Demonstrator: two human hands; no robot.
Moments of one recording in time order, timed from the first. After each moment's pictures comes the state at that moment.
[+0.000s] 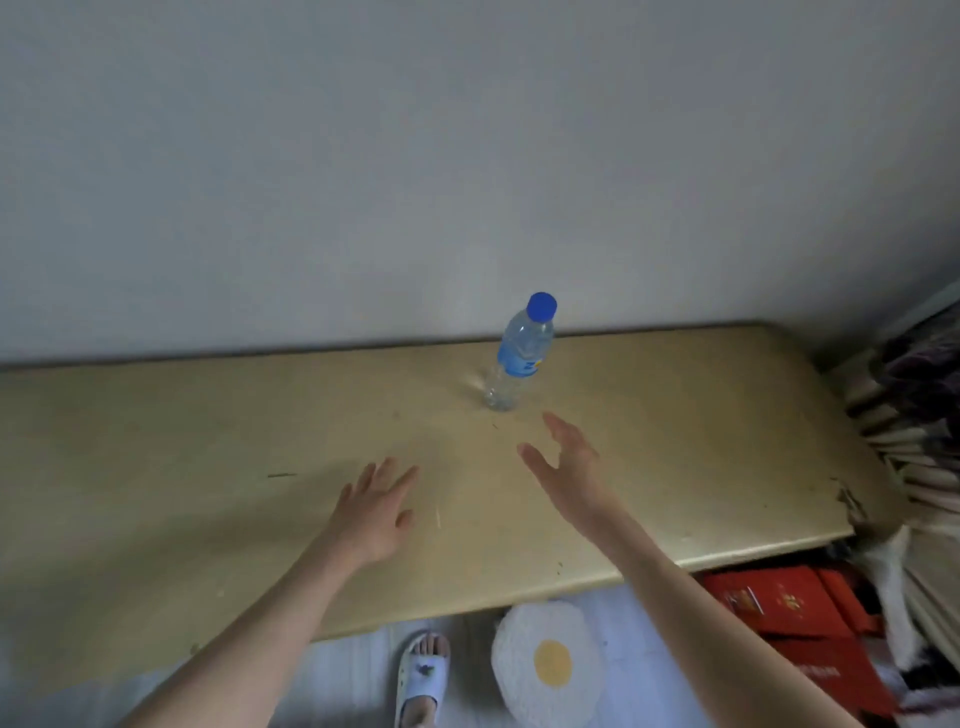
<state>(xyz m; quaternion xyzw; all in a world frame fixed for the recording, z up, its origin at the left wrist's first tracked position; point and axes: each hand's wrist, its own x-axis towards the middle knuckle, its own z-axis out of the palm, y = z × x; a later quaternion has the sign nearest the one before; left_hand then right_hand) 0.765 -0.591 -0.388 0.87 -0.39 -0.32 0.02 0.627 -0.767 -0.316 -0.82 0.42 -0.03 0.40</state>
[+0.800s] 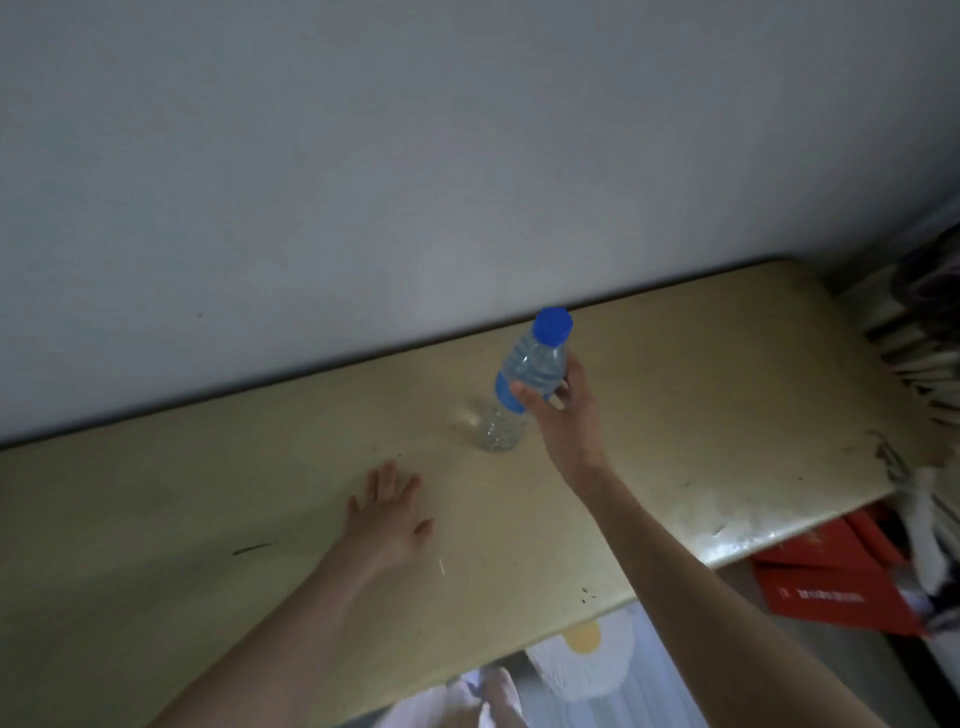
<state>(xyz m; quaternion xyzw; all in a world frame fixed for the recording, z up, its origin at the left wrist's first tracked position) 0.812 -0.660 -0.426 0.82 -0.40 -0.39 -0.08 0.699 -0.830 -0.346 -0.61 0.44 -0.27 0.60</state>
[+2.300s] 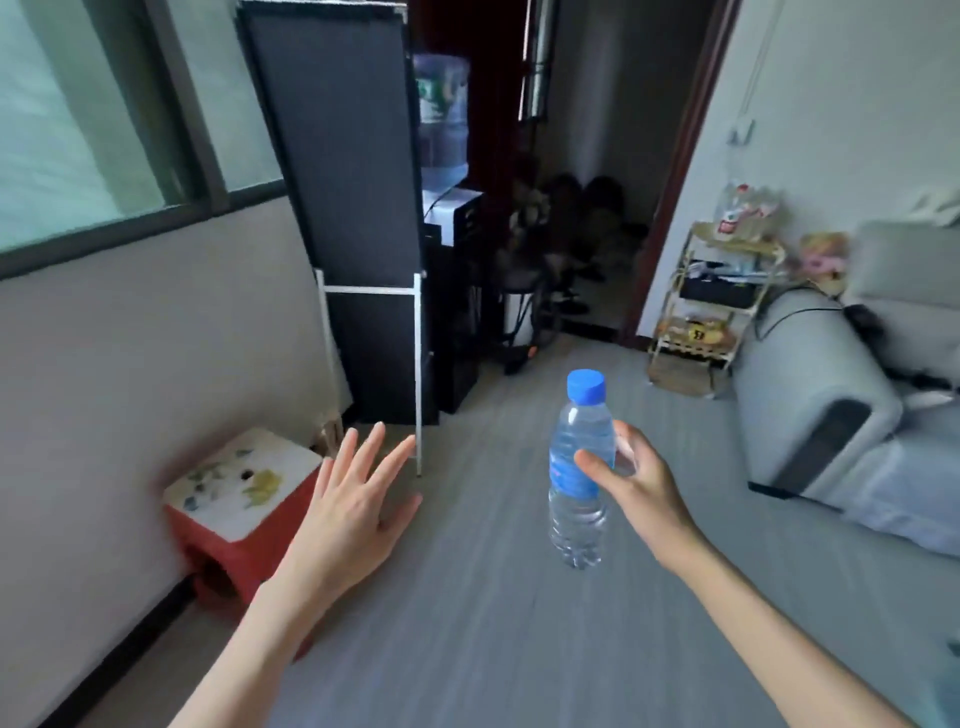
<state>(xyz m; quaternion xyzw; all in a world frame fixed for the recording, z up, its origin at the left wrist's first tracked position) -0.330 -0.262 -0.171 -0.20 -0.96 -0.17 0.08 -0.291 0.021 -0.155 0.04 0.75 -0.65 -0.13</state>
